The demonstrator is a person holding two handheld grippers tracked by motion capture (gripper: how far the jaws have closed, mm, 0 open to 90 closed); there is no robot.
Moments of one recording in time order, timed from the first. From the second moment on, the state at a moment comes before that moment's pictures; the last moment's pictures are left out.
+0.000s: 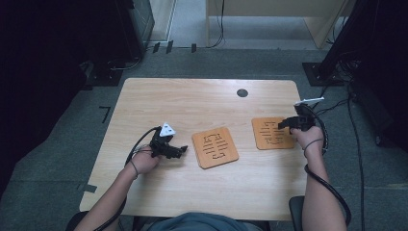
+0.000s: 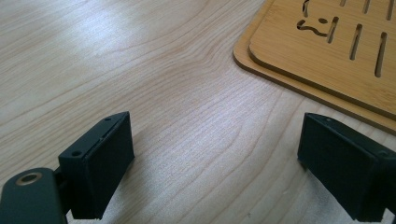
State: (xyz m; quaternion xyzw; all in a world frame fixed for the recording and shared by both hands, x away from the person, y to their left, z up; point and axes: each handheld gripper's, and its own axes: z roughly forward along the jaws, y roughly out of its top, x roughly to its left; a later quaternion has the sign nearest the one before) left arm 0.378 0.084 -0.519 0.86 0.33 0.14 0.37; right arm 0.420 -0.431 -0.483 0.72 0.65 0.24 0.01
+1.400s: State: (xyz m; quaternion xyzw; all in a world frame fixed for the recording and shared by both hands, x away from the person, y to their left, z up) left arm 0.378 0.084 -0.519 0.86 0.33 0.14 0.37; right arm 0.417 -0.367 -0.477 0.64 0.73 0.22 0.02
